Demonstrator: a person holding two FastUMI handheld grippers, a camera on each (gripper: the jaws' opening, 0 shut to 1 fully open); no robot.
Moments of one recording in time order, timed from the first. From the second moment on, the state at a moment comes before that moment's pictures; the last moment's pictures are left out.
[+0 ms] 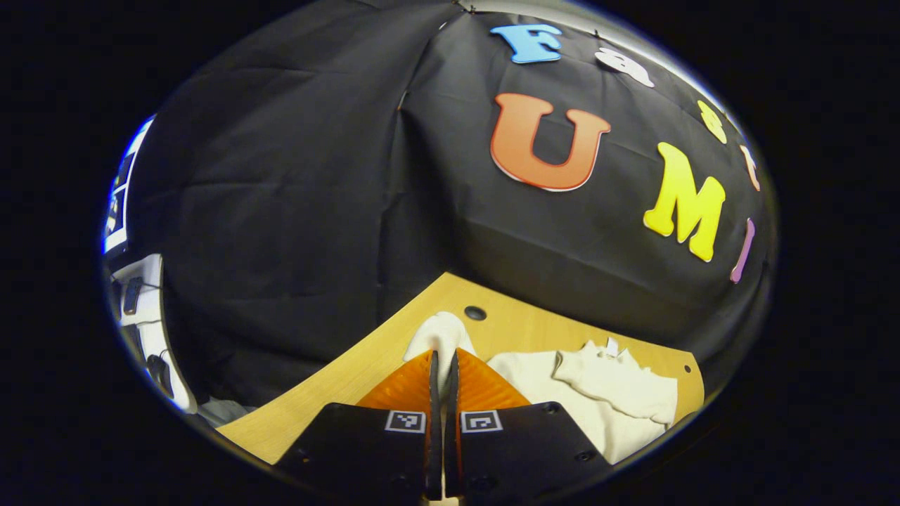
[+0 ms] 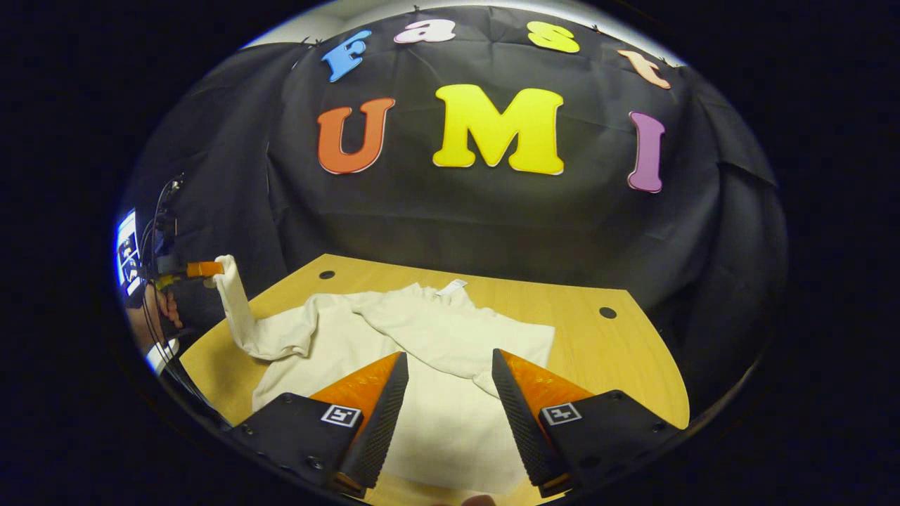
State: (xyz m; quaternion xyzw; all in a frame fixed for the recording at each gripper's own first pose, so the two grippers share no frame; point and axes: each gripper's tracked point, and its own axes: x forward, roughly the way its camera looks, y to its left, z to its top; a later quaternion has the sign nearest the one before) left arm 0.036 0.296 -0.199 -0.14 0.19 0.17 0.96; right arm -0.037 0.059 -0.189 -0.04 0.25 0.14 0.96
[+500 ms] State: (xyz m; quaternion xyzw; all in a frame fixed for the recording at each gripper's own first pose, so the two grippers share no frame) left arm 0.204 0.119 -0.100 -0.03 0.13 -0.05 0.99; right arm -0.054 -0.055 -0.172 0.00 0.22 0.02 0.97
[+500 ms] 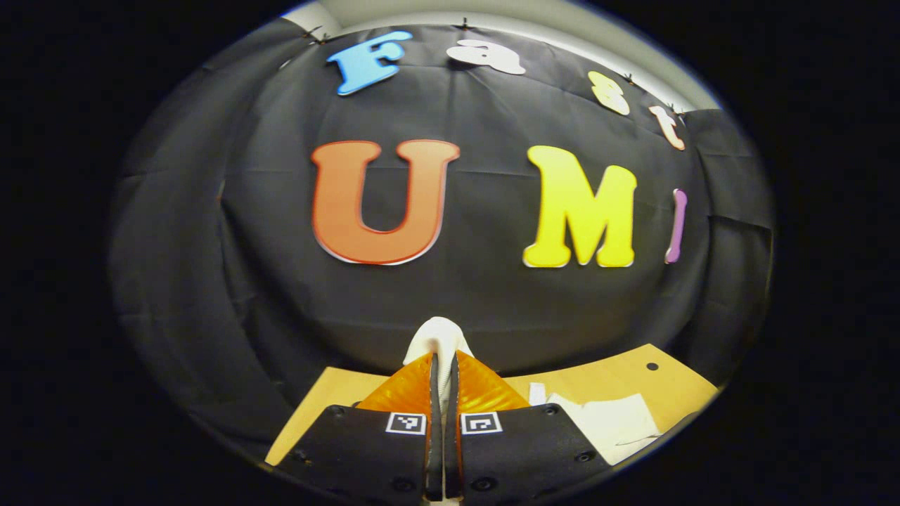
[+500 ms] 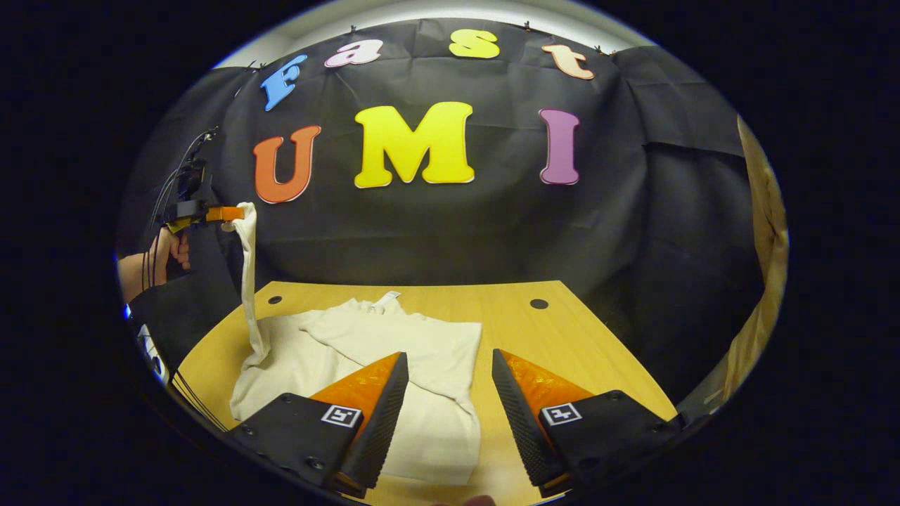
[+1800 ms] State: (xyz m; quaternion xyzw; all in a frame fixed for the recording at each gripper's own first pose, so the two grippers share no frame) left arm 0.173 -0.252 -0.340 0.13 0.29 -0.27 0.91; right arm -0.128 -0.201 -0.191 -0.01 0.30 -0.11 0.95
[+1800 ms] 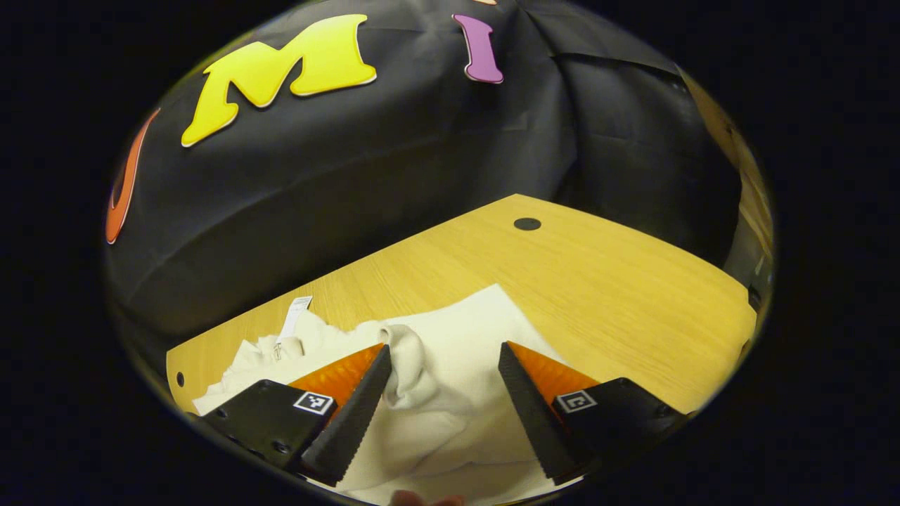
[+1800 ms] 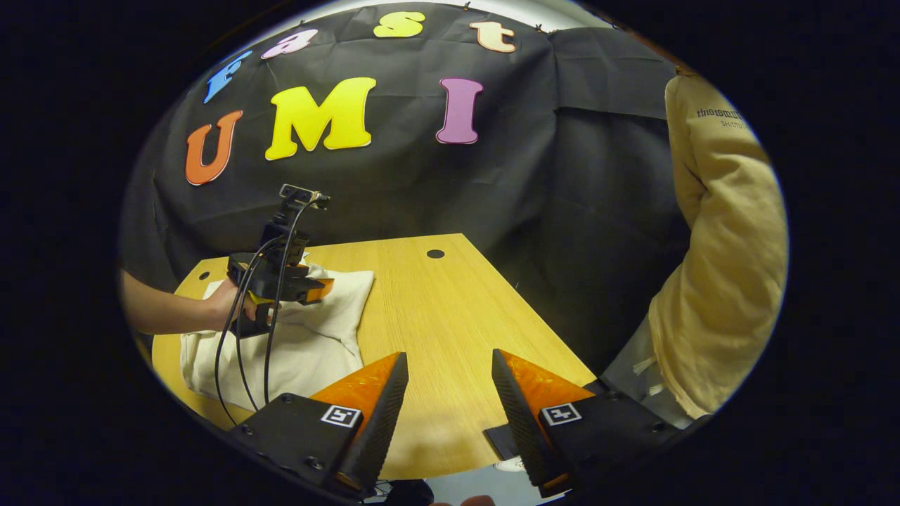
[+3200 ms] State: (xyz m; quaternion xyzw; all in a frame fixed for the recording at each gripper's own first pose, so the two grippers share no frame) left arm -0.063 0.055 -0.239 -0.03 0.32 -0.02 0.95; right arm -0.103 -0.076 -0.256 0.02 0.36 0.11 0.92
